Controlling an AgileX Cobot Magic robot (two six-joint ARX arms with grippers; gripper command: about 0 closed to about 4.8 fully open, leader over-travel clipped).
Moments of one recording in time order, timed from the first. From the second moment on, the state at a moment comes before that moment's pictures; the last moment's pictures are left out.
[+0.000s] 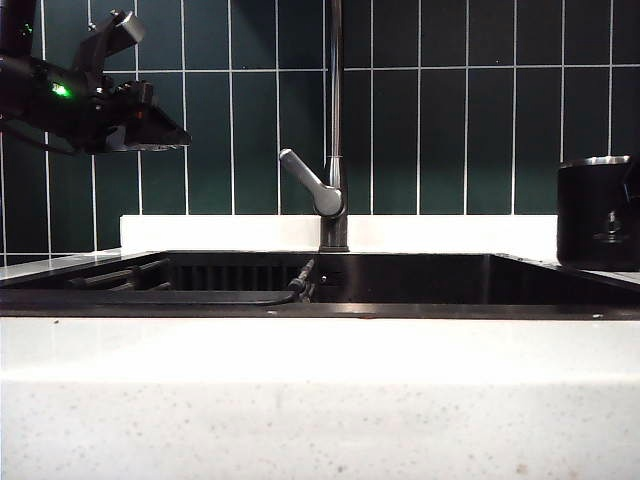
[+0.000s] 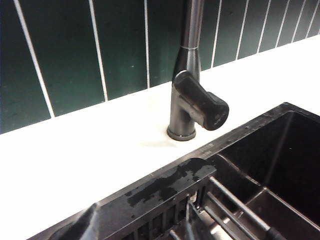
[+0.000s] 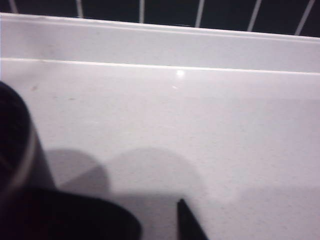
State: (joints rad) left arm -0.08 1.60 0.93 0.56 0.57 0.12; right arm -0.17 1.60 0.61 0.80 0.03 -0.11
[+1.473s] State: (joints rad) left arm -0.10 1.79 1.16 0.61 0.77 0.05; right arm 0.13 1.43 0.71 0.65 -0.06 -0.10
